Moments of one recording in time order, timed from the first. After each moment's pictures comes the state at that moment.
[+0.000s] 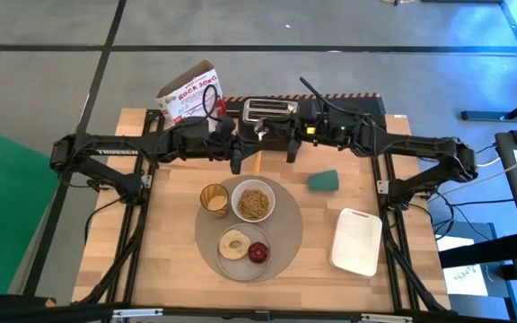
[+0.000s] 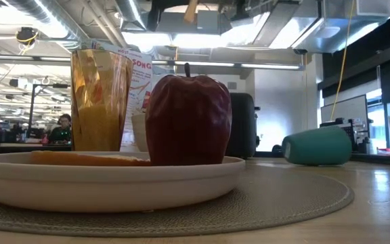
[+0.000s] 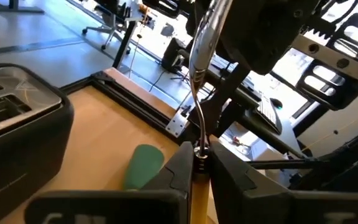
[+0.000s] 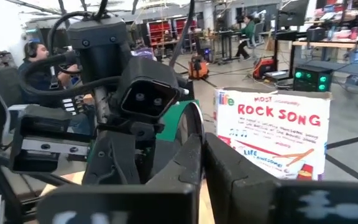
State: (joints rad) left arm 0.14 1.30 1.10 0.04 -0.06 -0.56; right arm -0.18 1.38 1.24 0.17 -0.04 0.13
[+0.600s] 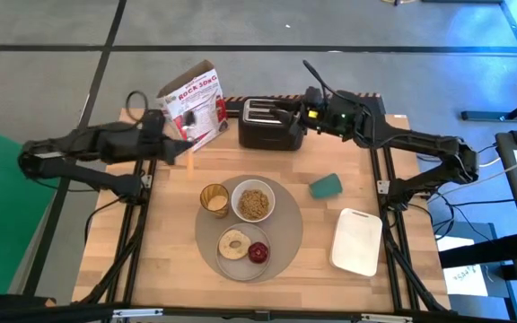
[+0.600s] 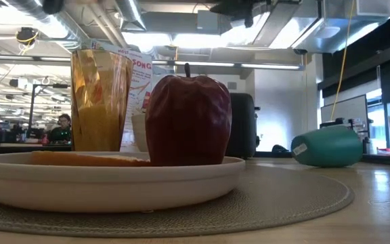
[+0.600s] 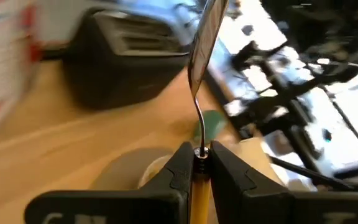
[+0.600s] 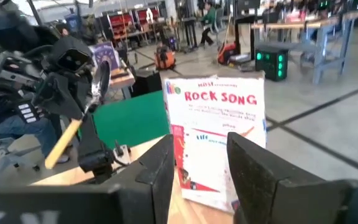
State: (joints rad) left arm -0.01 0.76 1.10 -0.79 -0.42 -0.99; right arm -0.30 1.37 1.24 0.09 0.01 0.18
